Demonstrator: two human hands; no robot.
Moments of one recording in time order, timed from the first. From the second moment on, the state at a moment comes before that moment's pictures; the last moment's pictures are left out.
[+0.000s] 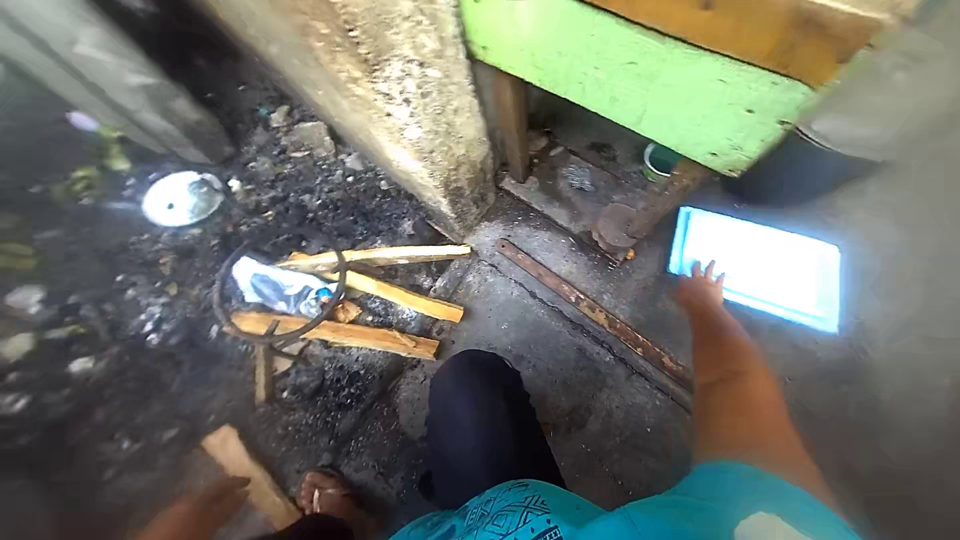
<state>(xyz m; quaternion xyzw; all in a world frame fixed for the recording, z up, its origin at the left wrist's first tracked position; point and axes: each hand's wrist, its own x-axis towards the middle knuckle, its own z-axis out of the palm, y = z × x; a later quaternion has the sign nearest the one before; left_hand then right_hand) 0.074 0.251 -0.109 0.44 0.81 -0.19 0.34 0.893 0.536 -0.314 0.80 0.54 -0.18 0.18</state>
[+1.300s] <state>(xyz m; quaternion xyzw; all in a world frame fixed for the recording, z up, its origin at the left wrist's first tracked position) 0.040 0.219 -0.143 0.38 0.84 -0.11 0.38 0.872 0.520 -0.321 0.79 0.55 -0.18 0.20</state>
